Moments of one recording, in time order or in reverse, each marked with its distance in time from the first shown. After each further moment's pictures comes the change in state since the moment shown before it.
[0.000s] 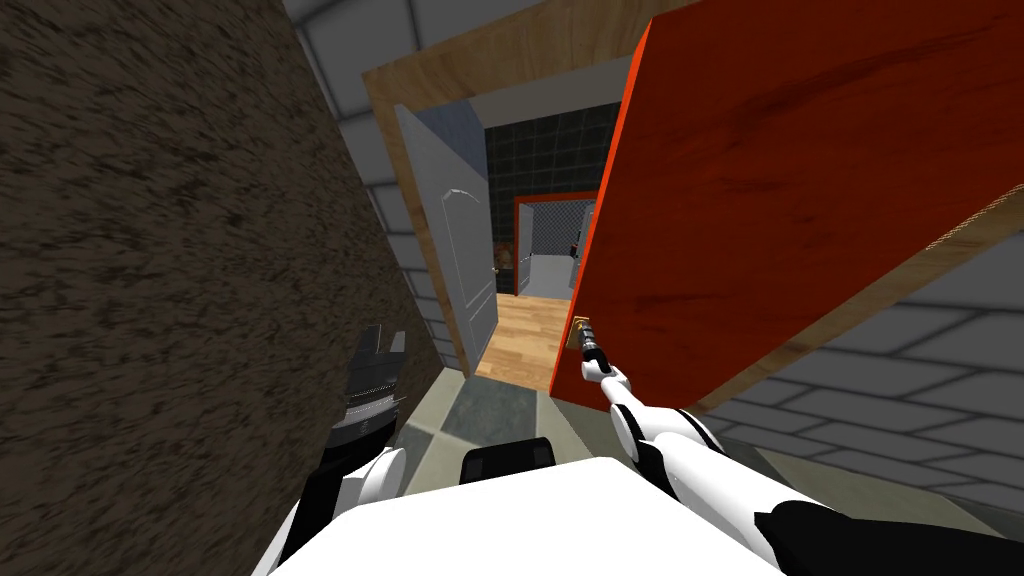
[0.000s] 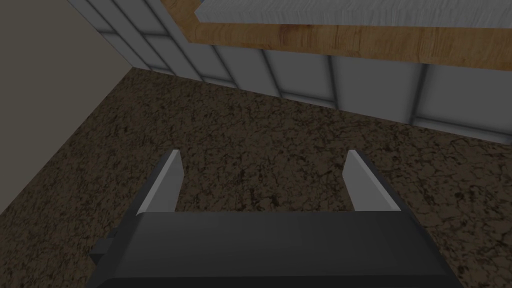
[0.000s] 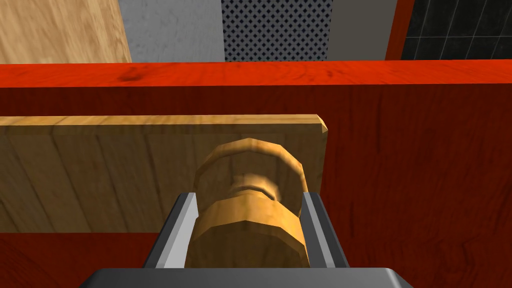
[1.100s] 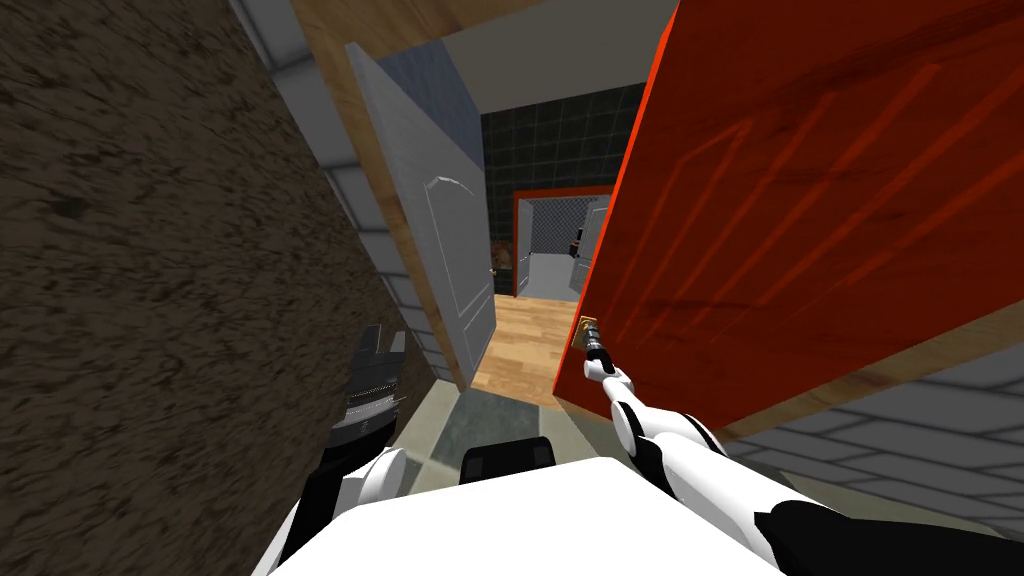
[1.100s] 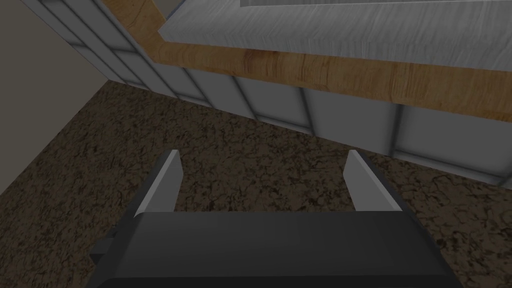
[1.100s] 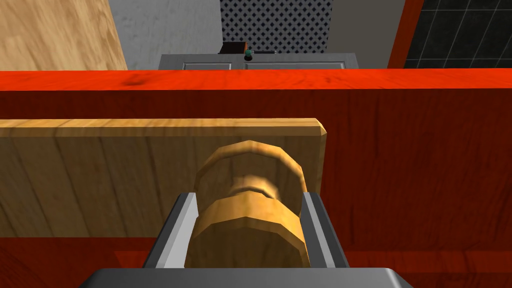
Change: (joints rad) arm -0.001 0.008 -0.104 -0.006 -0.002 0.001 0.054
